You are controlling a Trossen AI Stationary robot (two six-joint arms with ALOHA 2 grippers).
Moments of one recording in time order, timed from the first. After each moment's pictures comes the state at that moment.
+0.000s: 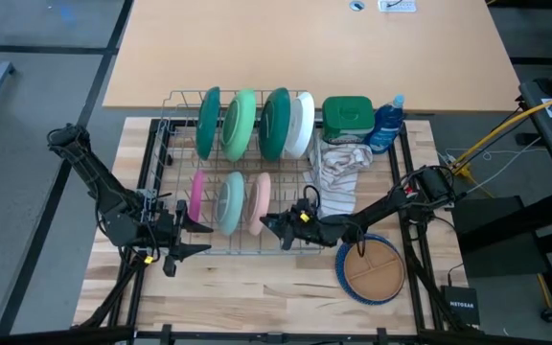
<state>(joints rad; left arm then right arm) -0.85 0.91 0.58 0.23 -0.86 -0.29 0.32 1.88 0.85 1.15 0.57 0.81</state>
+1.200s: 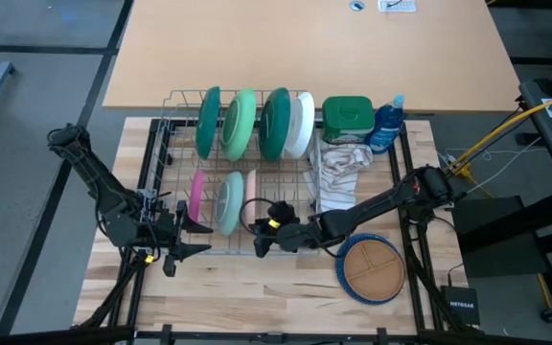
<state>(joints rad) -0.85 0.91 0.58 0.22 -0.86 -0.34 0.32 1.88 1.30 0.08 0.56 0.91</state>
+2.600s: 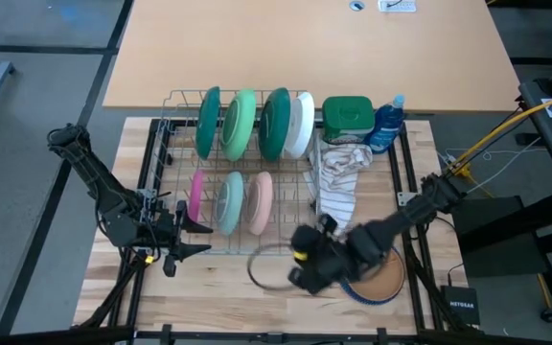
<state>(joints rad) -0.85 0.91 0.58 0.22 -0.86 -0.33 0.56 1.86 1.89 -1.15 0.53 0.95</state>
